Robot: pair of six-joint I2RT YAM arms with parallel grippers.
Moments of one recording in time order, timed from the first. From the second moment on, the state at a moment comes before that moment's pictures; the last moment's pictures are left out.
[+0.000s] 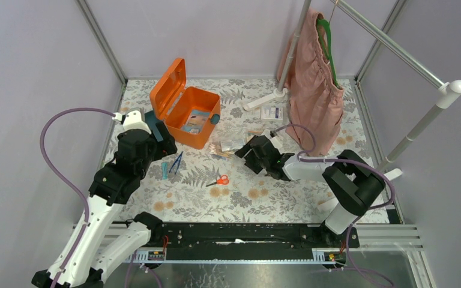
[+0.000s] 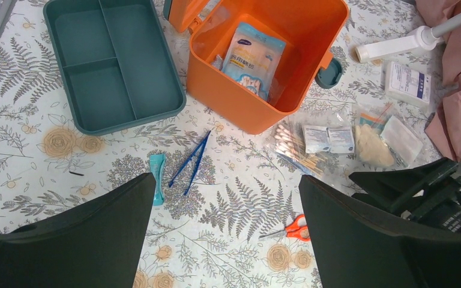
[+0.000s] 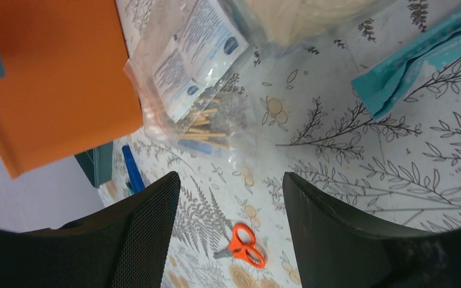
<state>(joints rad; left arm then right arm) -0.41 0.73 0.99 -0.76 -0.38 -0.48 0.78 1.64 0.75 0.15 0.18 1.36</state>
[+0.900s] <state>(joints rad) -0.41 0.73 0.99 -0.76 -0.38 -0.47 0.78 1.91 0.88 0.37 0.40 1.61</state>
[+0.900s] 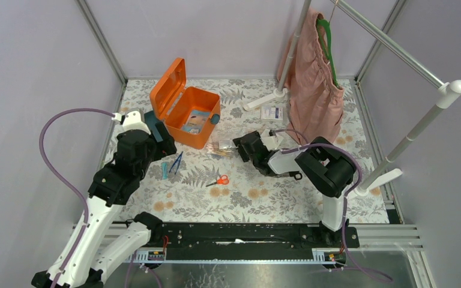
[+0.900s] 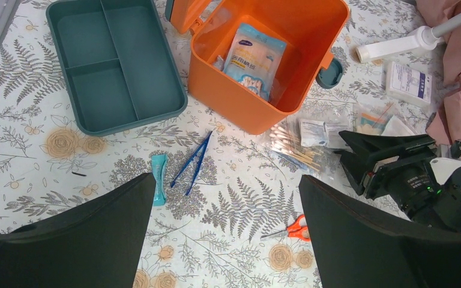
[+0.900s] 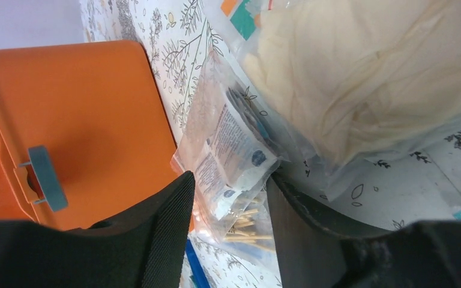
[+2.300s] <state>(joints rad) -0.41 0.74 0.99 -0.76 -0.39 -0.47 0.76 1.48 0.98 0.16 0.44 0.61</state>
